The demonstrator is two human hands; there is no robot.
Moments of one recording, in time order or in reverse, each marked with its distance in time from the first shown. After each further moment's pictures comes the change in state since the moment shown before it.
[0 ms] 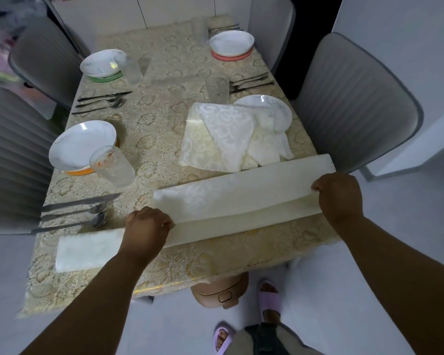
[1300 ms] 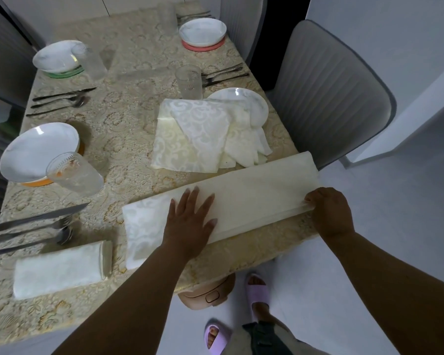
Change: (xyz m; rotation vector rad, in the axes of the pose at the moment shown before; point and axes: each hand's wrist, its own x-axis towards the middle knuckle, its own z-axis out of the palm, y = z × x) left_hand 0.046 0.095 0.067 0.061 -0.327 0.113; right_hand -0.043 0.028 0.007 -0.032 -0.063 0.058
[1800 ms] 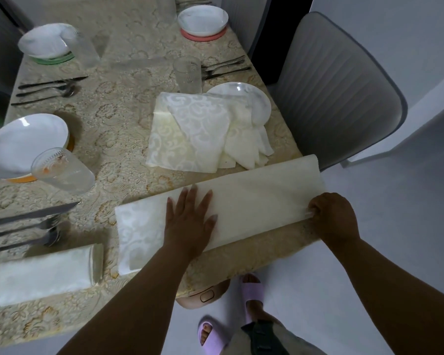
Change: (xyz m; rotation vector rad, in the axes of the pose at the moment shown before) left_hand 0.016 0.006 0.011 -0.031 0.041 -0.071; right_hand 0.003 0.009 0.006 0.027 -0.110 0.097
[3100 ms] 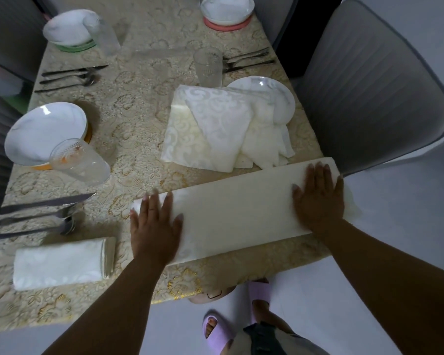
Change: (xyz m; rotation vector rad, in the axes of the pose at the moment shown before) left_hand -0.026 -0.073 0.007 0.042 0.070 -0.347; right_hand 0.054 -0.050 0.037 -0.260 -0.390 0.124
